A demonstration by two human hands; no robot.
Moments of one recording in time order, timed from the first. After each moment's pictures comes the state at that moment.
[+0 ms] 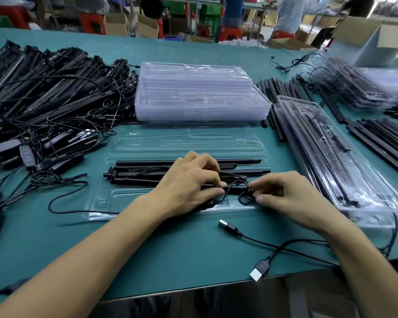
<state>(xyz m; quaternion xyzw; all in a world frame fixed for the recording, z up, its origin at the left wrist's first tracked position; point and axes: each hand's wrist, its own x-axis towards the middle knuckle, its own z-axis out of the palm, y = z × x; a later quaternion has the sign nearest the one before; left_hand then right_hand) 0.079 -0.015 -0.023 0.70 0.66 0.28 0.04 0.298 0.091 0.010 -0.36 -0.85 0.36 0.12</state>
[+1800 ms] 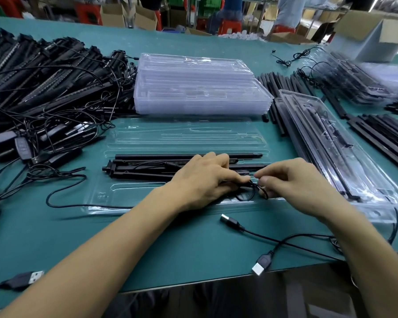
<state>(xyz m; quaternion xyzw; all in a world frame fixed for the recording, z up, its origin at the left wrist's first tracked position) 0.092 0.006 -0.023 0.74 0.64 0.19 0.09 0.290 0.092 0.017 -0.41 -0.85 0.31 0.11</state>
